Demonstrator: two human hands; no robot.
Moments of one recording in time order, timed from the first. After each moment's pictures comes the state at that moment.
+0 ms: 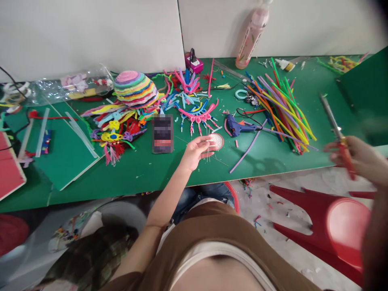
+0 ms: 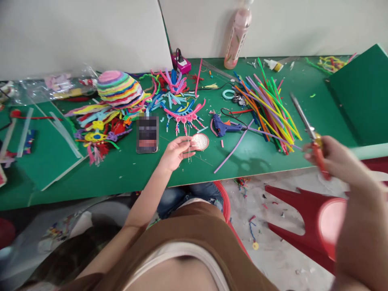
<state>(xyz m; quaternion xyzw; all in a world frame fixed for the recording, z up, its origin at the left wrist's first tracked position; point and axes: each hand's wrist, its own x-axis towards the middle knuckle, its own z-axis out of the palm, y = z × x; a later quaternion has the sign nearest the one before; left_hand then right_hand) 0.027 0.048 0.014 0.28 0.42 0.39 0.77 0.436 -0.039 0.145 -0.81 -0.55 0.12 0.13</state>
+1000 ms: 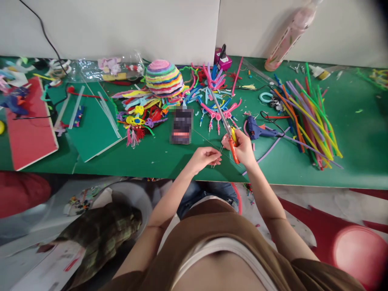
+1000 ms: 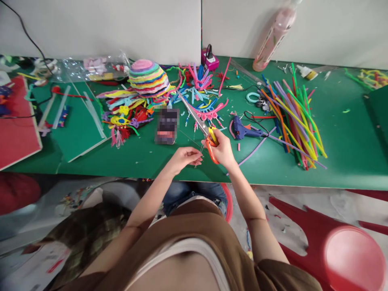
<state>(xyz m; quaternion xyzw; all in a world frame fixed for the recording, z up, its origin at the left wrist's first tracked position) -0.009 0.019 0.003 0.37 0.48 0.32 0.73 0.161 0.051 0.017 -0.50 -0.60 0.45 0.42</state>
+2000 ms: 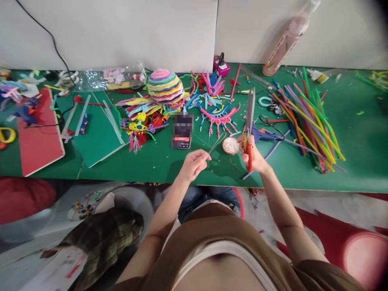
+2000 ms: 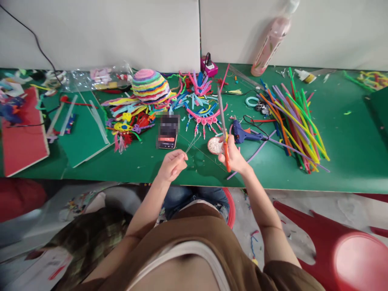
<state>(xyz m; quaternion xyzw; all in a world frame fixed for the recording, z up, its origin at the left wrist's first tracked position) -0.026 0.009 0.014 0.32 0.34 0.49 0.74 0.211 0.048 0.009 -0.42 -0.72 0.41 0.37</state>
